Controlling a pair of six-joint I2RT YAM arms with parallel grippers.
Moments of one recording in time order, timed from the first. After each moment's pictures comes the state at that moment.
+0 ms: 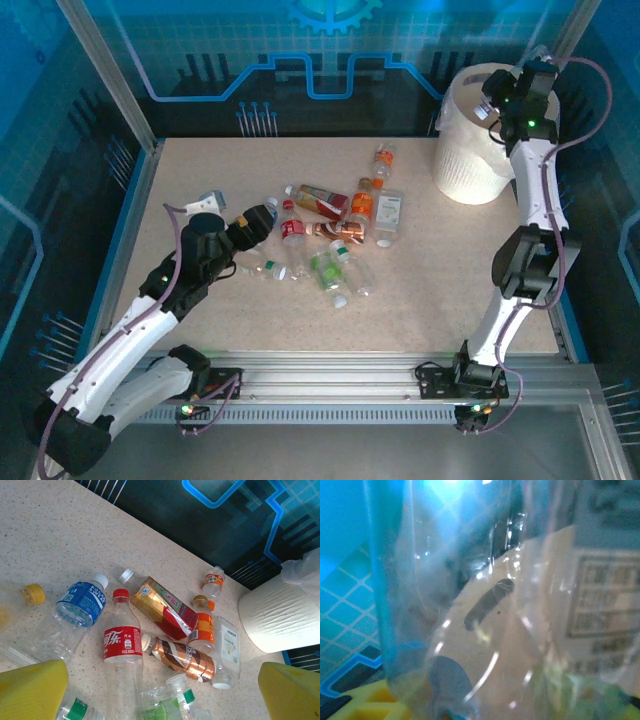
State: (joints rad) left arm -0.45 0.86 0.79 -0.35 -0.20 -0.80; right arm -0.19 1.94 2.03 -0.39 0.01 0.59
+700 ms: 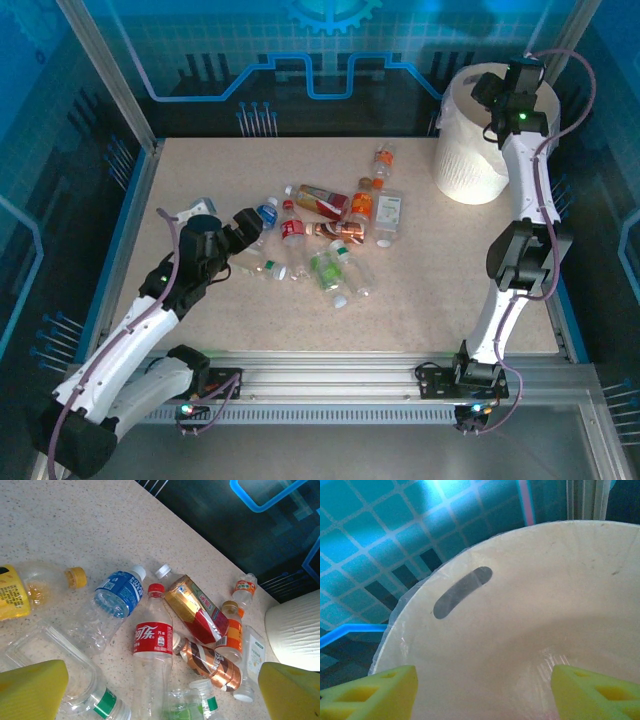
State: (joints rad) left arm -0.37 0.86 0.75 -0.40 -0.21 -0.88; right arm -0.14 2.00 2.12 -0.53 0.13 0.42
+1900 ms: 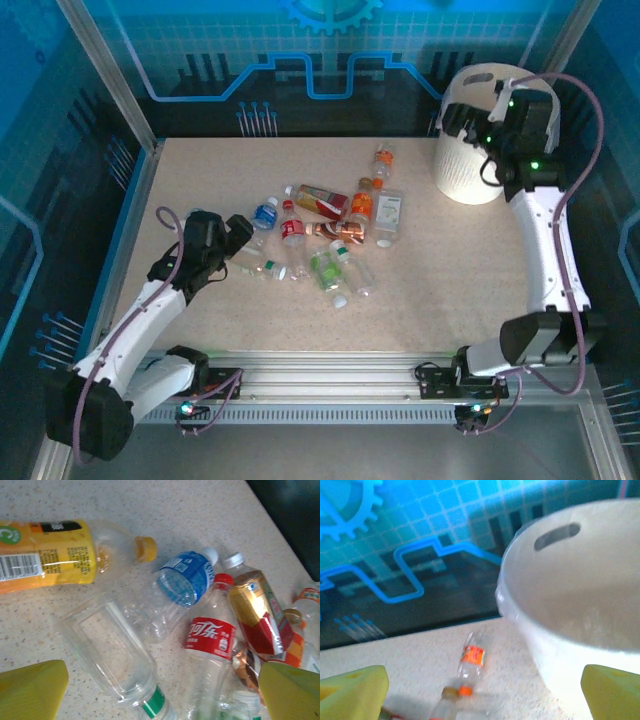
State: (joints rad) left arm -0.23 0.99 0.72 -0.47 -0.13 -0.99; right arm -0.03 1.42 1.63 -0.60 -0.09 0.27
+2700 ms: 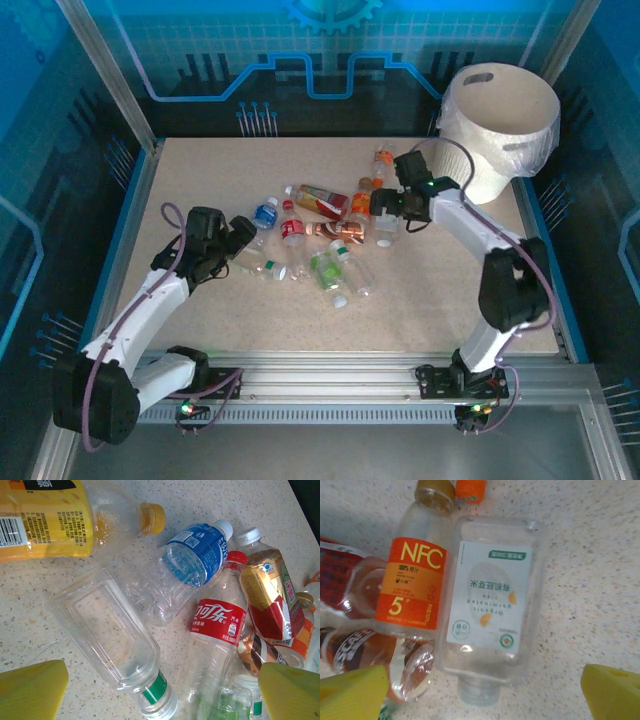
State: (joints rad) left arm -0.19 1.07 0.75 -0.50 -0.01 -1.00; right arm 0.32 1.73 1.35 -0.67 0.07 0.41
